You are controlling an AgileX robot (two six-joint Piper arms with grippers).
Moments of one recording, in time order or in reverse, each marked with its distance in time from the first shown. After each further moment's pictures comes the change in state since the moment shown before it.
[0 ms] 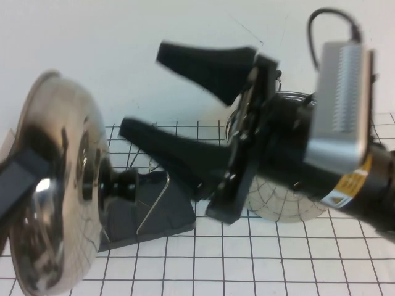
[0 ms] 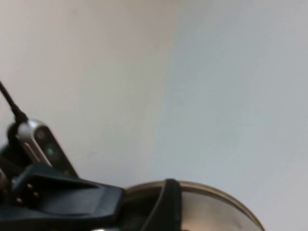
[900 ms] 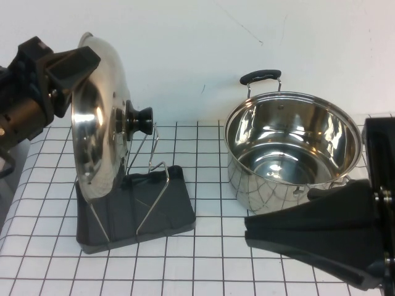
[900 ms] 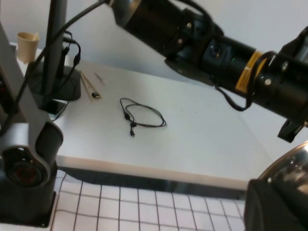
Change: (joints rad) right arm -0.031 -0.490 0.037 -1.164 0.363 1.025; left arm 0.000 0.677 -0.425 0.053 0.107 -0.074
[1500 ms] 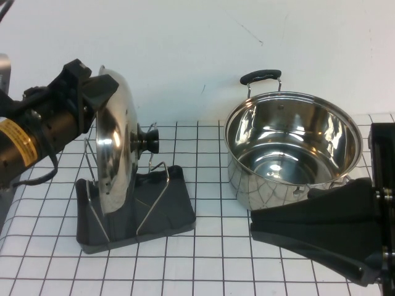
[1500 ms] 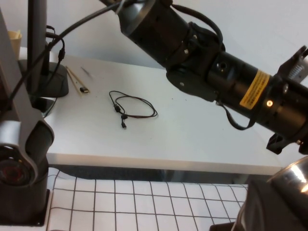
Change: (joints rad) right arm 0.000 -0.017 0.030 -0.011 0.052 0.063; left arm -0.087 0.147 -0.002 -0.196 0.131 0.185
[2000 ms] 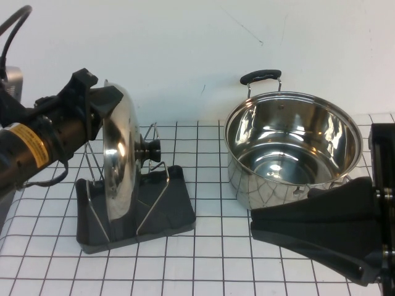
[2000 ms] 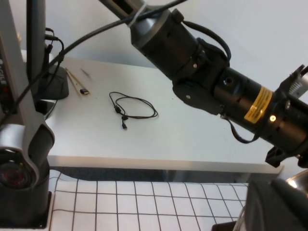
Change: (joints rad) right arm 0.000 0.000 0.002 -0.002 0.004 0.018; left arm 0.000 0.079 0.000 -0.056 -0.010 0.010
